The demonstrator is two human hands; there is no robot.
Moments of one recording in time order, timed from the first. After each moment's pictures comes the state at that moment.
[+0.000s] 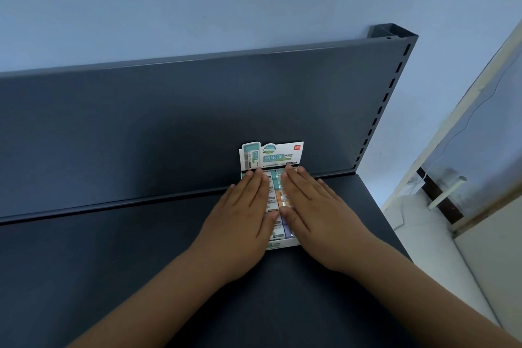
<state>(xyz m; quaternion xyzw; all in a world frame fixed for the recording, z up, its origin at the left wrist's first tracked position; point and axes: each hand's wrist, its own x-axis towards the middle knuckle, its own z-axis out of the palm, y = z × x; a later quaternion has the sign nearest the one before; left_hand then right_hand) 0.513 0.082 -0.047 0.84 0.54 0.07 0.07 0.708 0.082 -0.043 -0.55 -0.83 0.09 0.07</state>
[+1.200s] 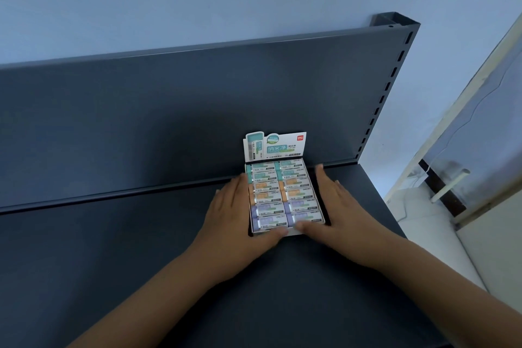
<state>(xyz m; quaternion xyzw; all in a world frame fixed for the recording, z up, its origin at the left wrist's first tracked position) 0.499 0.056 -0.050 0.77 0.55 0.24 0.22 0.737 0.063 -0.044 -0.56 -0.77 0.29 0.14</state>
